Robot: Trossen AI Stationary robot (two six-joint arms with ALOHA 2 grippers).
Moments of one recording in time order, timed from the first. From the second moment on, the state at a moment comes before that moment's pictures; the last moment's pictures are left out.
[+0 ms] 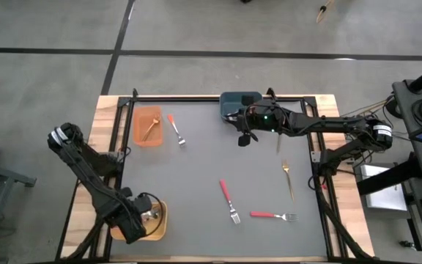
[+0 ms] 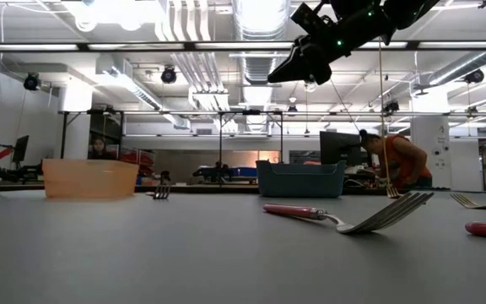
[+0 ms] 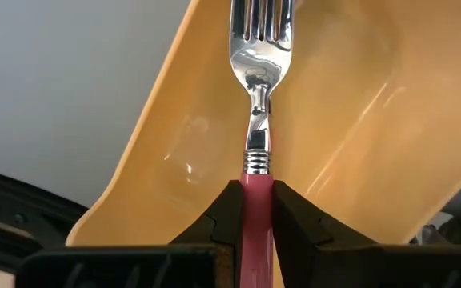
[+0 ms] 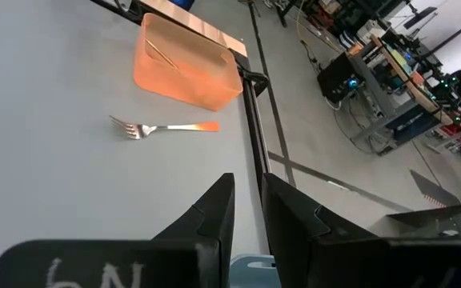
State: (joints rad) left arm -0.90 1.49 1.07 -1.09 0.04 -1.40; right arm -0.29 1.37 0.95 0.08 0.05 -0.61
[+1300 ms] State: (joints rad) left arm -0.95 1.56 1.05 -1.04 -0.05 -1.42; right arm -0.29 1.37 0.95 0.08 0.05 -0.61
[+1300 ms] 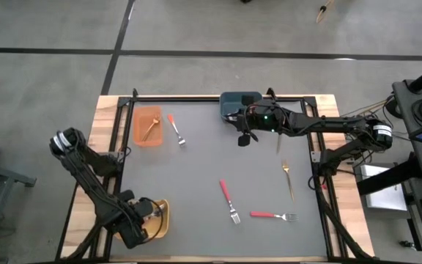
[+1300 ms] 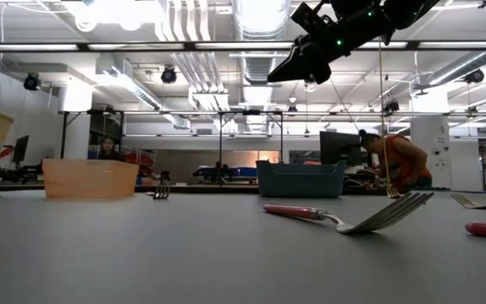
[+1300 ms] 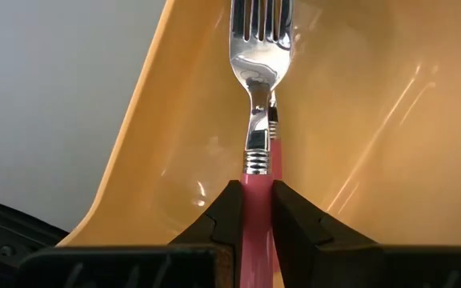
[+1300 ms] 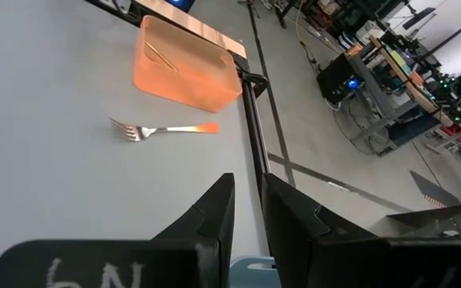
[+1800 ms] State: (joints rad) left arm -0.95 1.57 1.04 -1.01 -0.05 -1.43; right arm -0.29 1.38 0.95 0.09 0.05 -0.61
